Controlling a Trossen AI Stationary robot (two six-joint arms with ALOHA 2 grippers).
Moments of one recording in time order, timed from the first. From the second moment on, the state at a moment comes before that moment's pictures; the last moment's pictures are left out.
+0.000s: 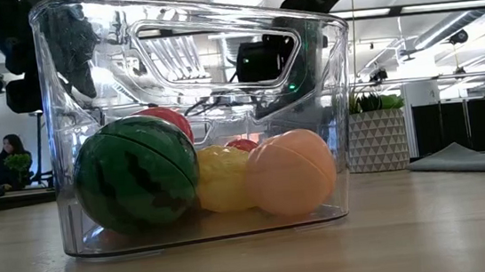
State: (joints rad) left arm -0.20 0.88 0.64 -0.63 -0.21 -0.98; right arm -0.26 2.03 1.46 -0.90 0.05 0.53
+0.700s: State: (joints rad) left arm -0.20 0.88 0.64 -0.63 -0.21 -0.96; right arm -0.27 2.03 1.45 -0.91 0.05 0.57
